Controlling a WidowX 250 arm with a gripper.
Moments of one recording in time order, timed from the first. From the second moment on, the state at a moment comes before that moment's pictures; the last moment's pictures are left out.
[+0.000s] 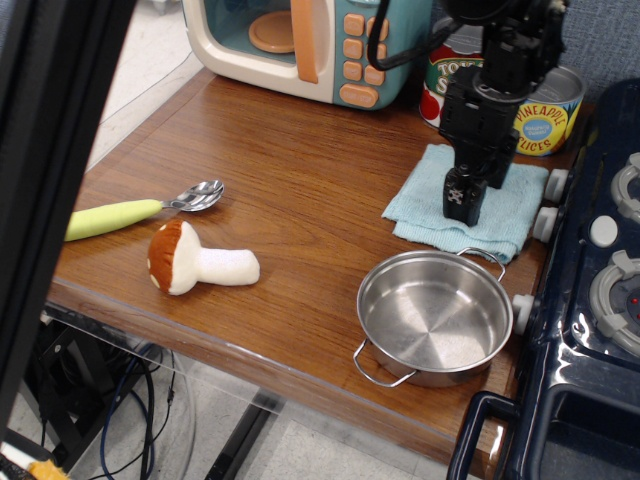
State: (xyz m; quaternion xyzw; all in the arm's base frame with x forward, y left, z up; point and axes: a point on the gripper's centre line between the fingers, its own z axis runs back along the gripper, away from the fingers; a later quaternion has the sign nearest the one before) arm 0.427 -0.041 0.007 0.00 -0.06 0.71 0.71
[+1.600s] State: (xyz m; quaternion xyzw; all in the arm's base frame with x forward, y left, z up) arm 0.410 0.172 0.013 0.04 -0.07 0.90 0.44
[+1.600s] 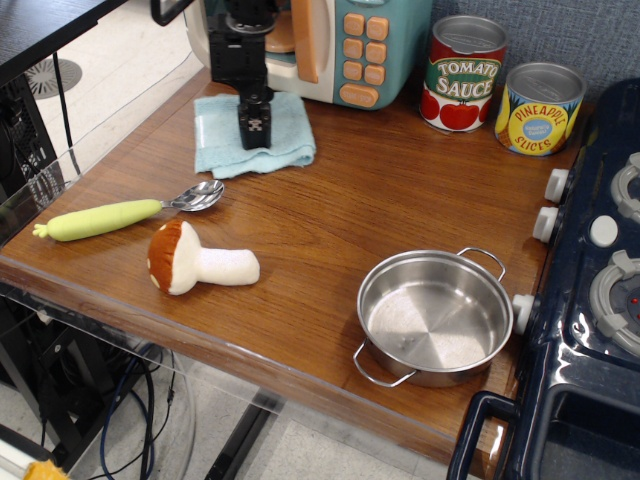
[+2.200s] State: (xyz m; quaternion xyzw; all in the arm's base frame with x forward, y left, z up) arm 0.404 0.200 0.013 0.04 -0.06 0.92 0.40
